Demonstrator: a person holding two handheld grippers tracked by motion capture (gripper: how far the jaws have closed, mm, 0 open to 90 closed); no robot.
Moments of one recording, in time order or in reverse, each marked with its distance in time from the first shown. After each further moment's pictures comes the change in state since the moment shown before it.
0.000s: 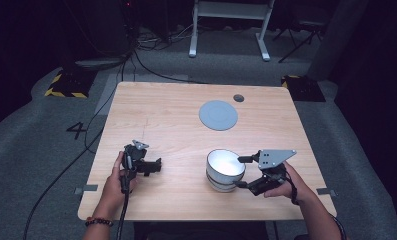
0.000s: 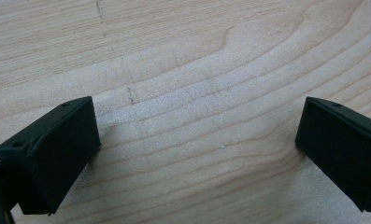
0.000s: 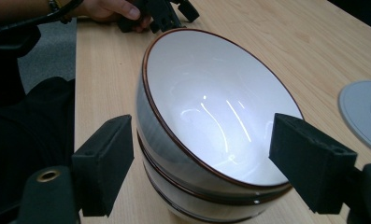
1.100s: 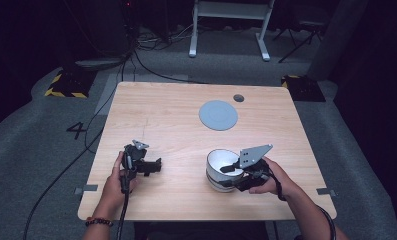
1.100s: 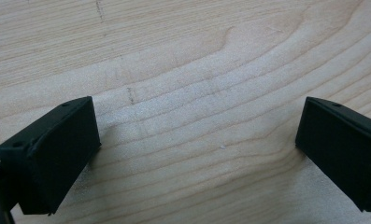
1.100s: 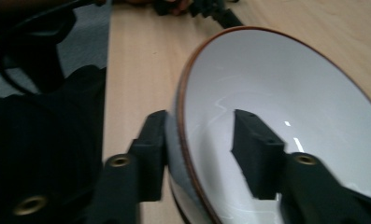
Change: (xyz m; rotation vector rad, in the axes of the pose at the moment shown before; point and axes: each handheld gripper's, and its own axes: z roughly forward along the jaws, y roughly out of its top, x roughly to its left) left arm 0.000 0.000 0.000 0.000 -0.001 0.001; right arm 0.000 0.018 0.037 0.104 0.168 -0.010
